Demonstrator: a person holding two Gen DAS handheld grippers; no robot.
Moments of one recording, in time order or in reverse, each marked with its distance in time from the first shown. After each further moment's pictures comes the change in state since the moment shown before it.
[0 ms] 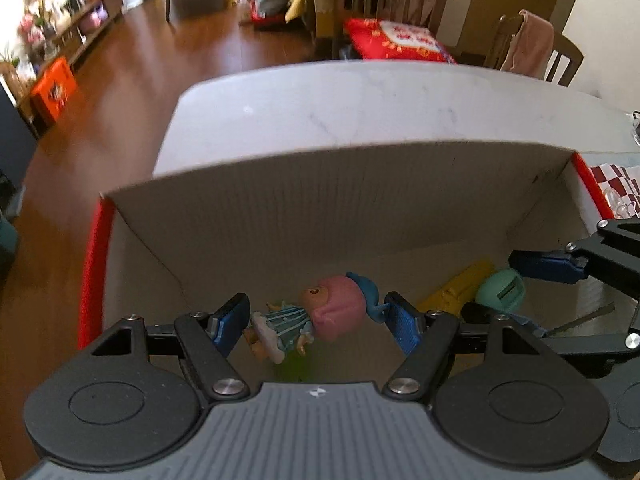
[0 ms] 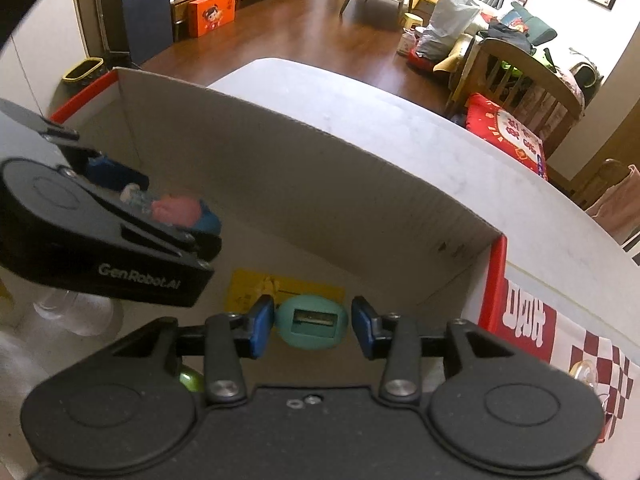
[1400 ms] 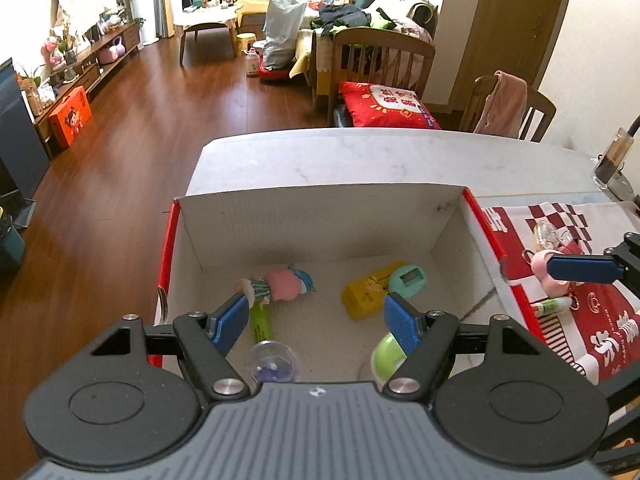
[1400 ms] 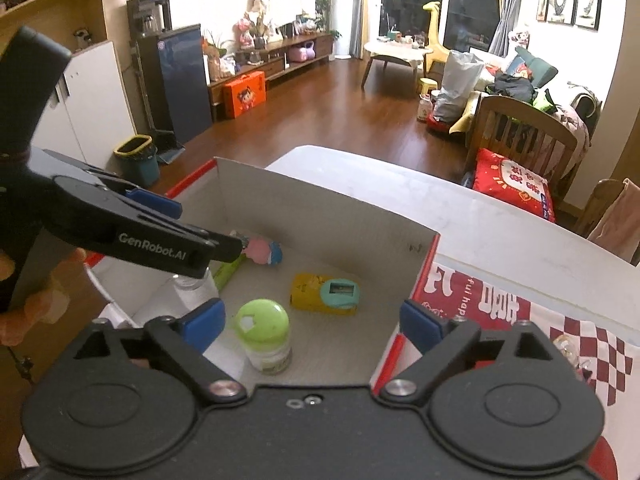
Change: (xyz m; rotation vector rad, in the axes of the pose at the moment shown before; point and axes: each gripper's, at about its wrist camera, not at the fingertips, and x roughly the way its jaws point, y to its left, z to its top) left arm -0.116 -0.023 -0.043 -0.043 -0.196 -0.010; right arm -0.124 -0.028 -0.058 0.051 -0.260 0.140
